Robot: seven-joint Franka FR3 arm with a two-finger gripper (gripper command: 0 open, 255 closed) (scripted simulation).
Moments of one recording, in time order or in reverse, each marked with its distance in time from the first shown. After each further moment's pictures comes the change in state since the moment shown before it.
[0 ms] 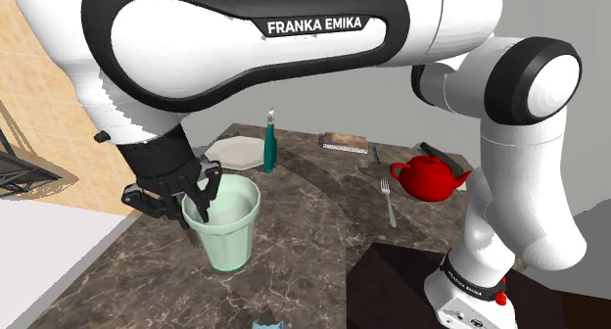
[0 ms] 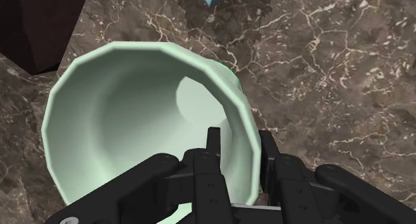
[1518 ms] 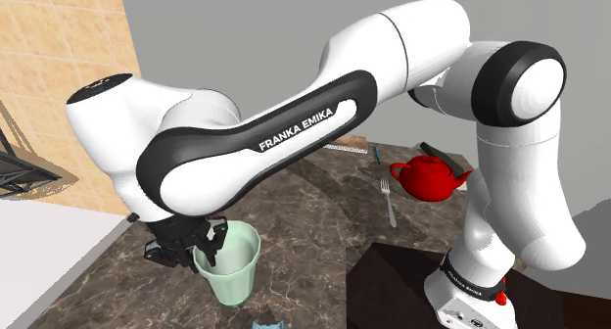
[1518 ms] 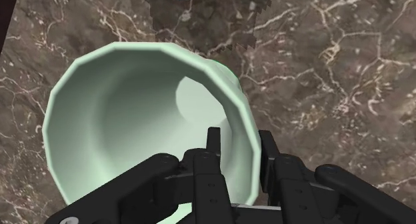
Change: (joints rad) arm -0.020 0.029 -0.010 -0.264 -0.015 0.289 0.025
